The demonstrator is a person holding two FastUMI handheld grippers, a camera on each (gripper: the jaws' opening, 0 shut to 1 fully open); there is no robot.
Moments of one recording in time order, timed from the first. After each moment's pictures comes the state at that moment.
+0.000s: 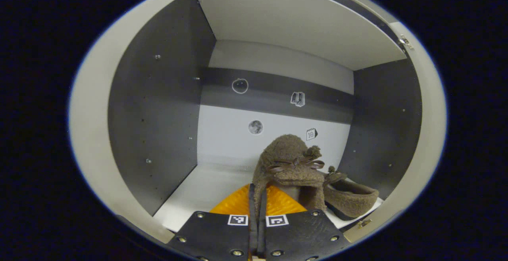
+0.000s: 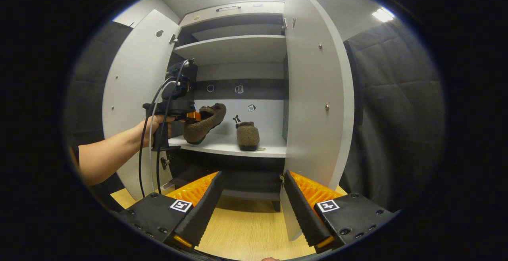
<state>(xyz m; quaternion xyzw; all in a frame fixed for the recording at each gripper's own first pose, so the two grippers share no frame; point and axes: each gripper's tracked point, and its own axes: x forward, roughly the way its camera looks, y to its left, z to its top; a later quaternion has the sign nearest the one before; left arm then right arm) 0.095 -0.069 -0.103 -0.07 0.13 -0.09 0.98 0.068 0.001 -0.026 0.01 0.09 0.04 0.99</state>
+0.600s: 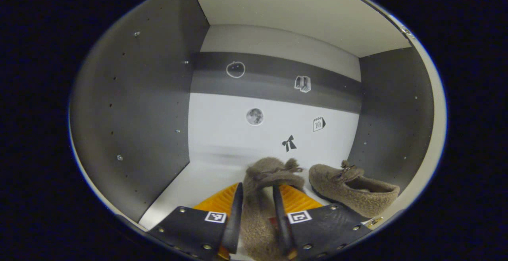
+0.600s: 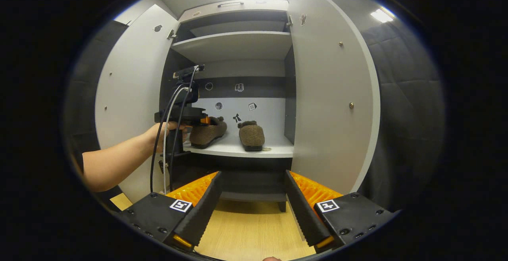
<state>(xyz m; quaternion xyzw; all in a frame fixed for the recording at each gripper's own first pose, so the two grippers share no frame) 0.096 -0.063 -0.105 -0.07 0.13 -0.08 0.99 0.081 0.035 -0.025 0.02 0.09 0.04 0.99</state>
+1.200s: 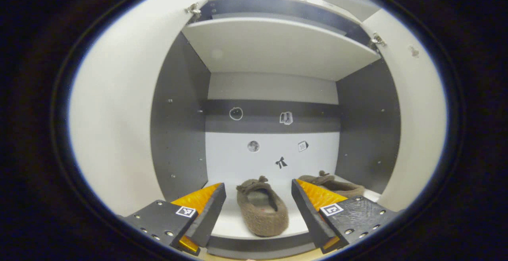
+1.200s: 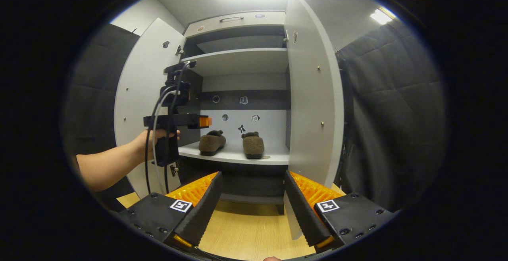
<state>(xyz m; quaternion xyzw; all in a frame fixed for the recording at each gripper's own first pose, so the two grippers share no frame) -0.031 -0.062 -0.017 -0.04 0.03 -0.08 1.00 0.035 -0.004 0.006 0.02 0.06 0.05 1.00</state>
